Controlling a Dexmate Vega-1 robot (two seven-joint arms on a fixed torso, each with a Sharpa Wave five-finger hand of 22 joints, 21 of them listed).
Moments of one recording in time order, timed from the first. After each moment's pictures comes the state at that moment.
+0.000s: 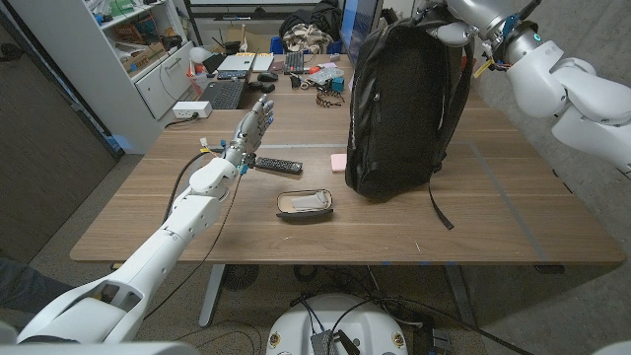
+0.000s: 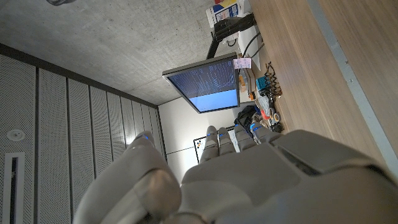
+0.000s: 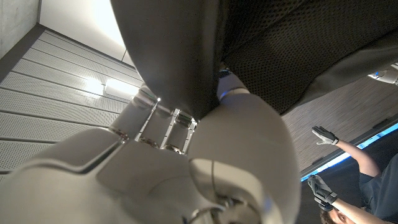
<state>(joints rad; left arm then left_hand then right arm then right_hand) 0.79 0.49 0.31 -1.37 -0.59 -0.23 -0.11 0.34 -0.02 0.20 0.10 0.36 0.06 0.04 0.20 0.18 -0.02 -0.02 0.20 0.19 -0.07 0.00 0.19 0.18 -0.10 0.00 0.20 0.18 -0.69 -1.08 -0.24 -1.99 -0.64 0.03 -0.26 1.10 0.08 0.37 -0.16 0.23 0.66 -0.14 0.86 0.54 0.73 -0.16 0.65 0.91 0.95 -0.14 0.46 0.78 0.92 -0.13 0.72 0.32</state>
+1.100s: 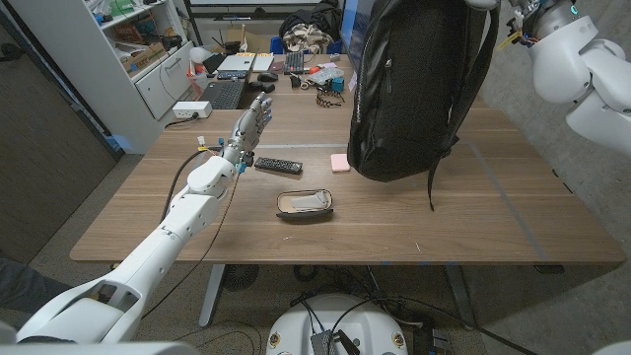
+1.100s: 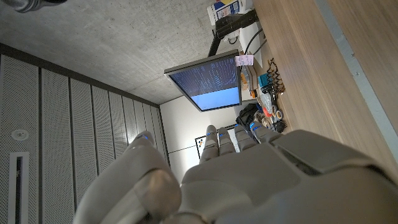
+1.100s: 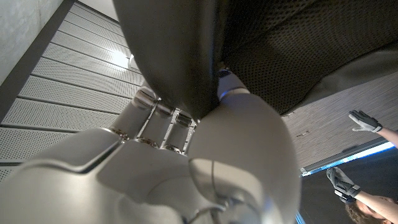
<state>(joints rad) 0.79 0.50 0.31 -1.38 -0.59 -0.22 -0.10 0.34 -0.02 0.19 0.10 0.36 0.06 0.05 0.20 0.18 -0.02 -0.02 0.20 0.19 -0.07 0.00 0.19 0.18 -0.10 0.00 0.20 0.18 -0.72 -1.06 -0.13 -2.05 -0.62 -0.03 -0.32 1.10 0.08 0.37 -0.16 0.22 0.66 -0.15 0.87 0.54 0.75 -0.16 0.62 0.92 0.96 -0.14 0.45 0.80 0.90 -0.12 0.76 0.31</state>
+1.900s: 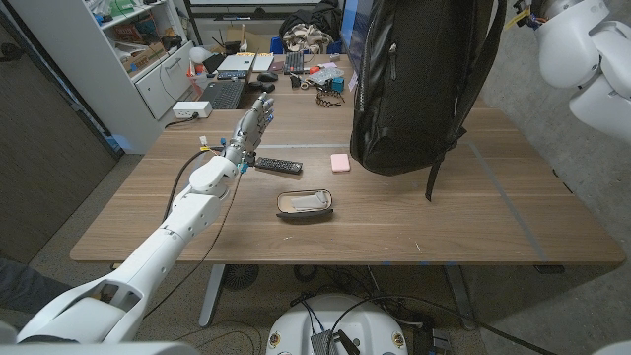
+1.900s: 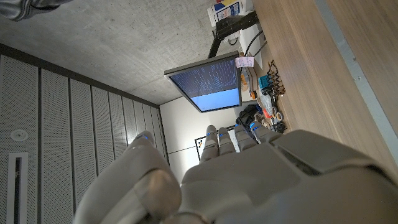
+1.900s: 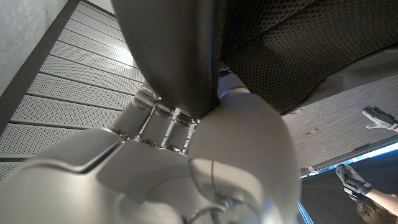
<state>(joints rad) 0.79 0.49 0.31 -1.37 -0.58 -0.23 -0.10 0.34 -0.02 0.19 0.10 0.36 0.06 0.05 0.20 0.18 -0.02 -0.02 0.20 0.19 -0.07 0.00 0.19 0.18 -0.10 -0.01 0.20 0.18 -0.66 -1.04 -0.14 -2.05 -0.60 -0.05 -0.27 1.11 0.07 0.37 -0.16 0.22 0.66 -0.15 0.87 0.53 0.76 -0.17 0.58 0.93 0.97 -0.15 0.43 0.80 0.88 -0.11 0.80 0.30</state>
